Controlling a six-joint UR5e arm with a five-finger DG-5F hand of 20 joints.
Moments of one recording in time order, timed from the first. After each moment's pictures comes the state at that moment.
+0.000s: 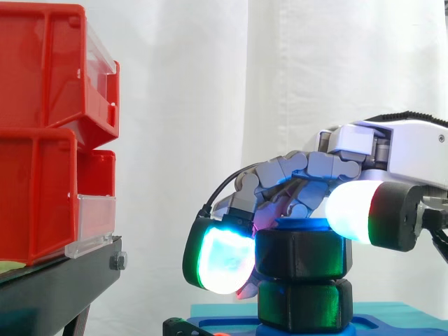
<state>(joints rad) 0.04 -2.29 -1.28 -2.51 -1.91 -1.51</state>
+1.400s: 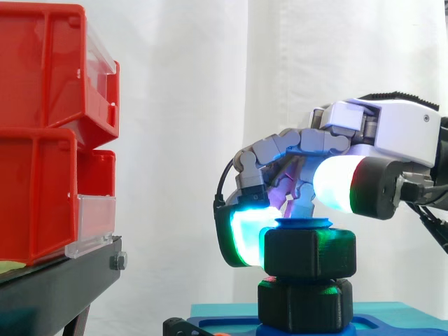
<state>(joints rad) 0.00 -2.29 -1.23 -2.52 -1.97 -1.51</state>
